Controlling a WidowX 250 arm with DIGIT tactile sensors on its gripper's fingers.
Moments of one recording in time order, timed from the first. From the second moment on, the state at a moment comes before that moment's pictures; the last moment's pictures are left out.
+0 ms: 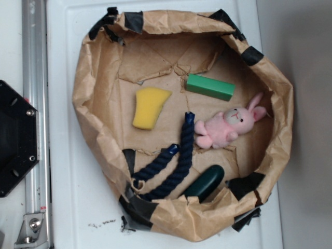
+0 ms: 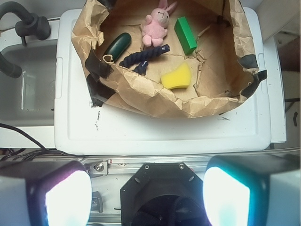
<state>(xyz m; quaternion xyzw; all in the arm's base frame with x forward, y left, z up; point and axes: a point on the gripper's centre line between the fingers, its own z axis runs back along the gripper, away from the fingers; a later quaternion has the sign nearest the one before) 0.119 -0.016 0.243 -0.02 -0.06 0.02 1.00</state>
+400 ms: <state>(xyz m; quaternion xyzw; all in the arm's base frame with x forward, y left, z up) 0.119 -0.015 0.239 -0.01 -0.05 0.03 1.00</state>
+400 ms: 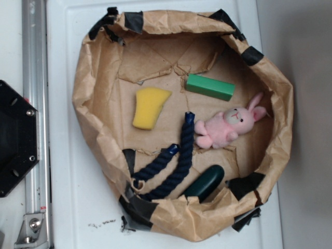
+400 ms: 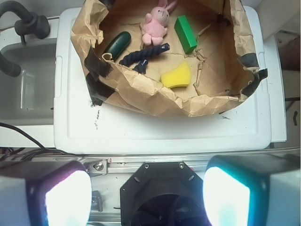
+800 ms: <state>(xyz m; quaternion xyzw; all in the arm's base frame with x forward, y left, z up) 0.184 -0.008 0.205 0.03 -0.06 0.14 0.99</state>
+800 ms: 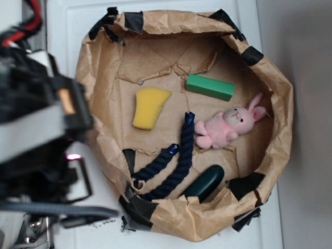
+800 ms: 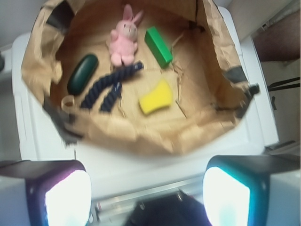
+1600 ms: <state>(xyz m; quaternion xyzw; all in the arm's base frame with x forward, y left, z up) 0.210 0.025 0.063 0.01 0.01 0.30 0.95</state>
